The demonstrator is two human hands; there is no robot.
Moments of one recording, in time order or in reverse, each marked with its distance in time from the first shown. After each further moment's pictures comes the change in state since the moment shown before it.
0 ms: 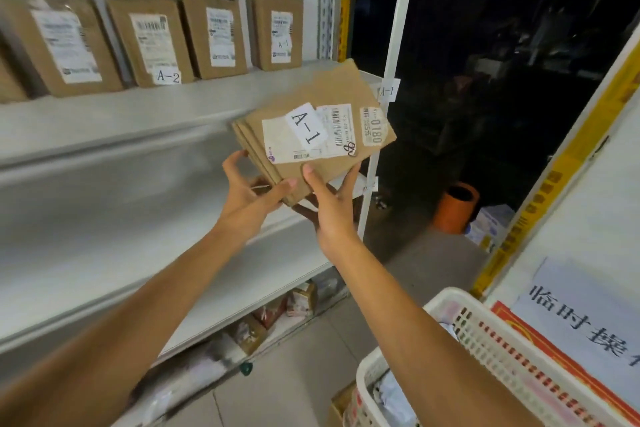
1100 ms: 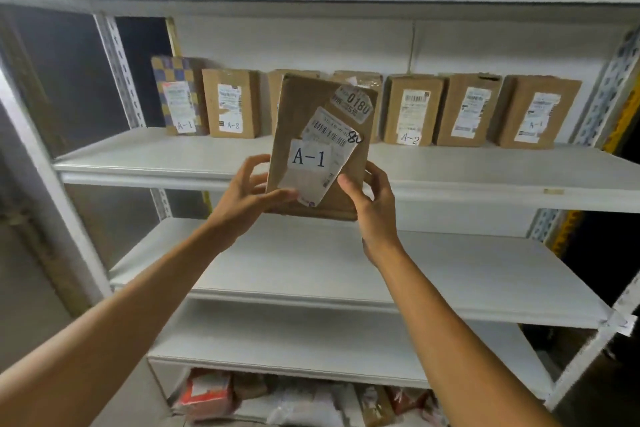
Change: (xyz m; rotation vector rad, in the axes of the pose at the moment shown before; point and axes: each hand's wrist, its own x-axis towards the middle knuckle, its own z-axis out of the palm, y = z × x) left_hand -0.086 0.097 -0.303 0.306 0.407 0.085; right_hand -0.017 0.048 0.273 -0.178 -0.508 -0.087
